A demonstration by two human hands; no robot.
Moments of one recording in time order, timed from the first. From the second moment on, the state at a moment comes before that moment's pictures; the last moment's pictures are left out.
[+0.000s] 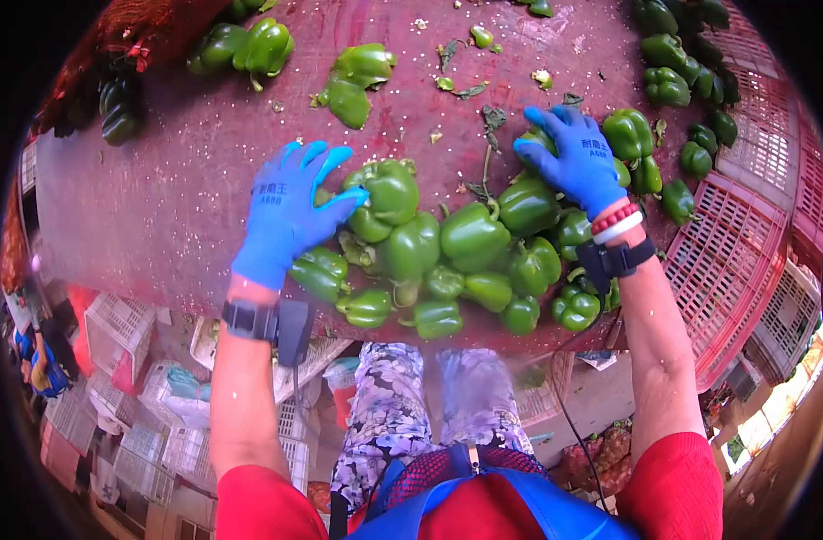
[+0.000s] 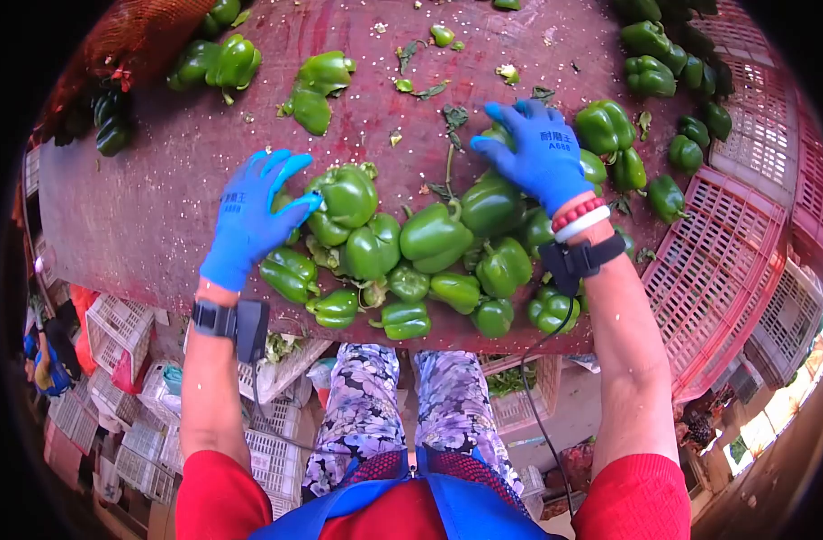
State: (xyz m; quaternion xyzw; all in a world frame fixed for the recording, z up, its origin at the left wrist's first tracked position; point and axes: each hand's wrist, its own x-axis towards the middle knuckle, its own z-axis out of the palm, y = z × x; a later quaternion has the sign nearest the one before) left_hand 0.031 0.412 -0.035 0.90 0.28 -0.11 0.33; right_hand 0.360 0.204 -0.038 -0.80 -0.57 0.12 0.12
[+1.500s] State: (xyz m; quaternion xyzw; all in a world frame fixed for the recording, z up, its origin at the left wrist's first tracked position) left_hand -0.012 0.251 0.014 0.15 0.42 -0.06 0.89; right_hand 0.180 0.174 0.043 -0.67 -0.59 0.34 0.28
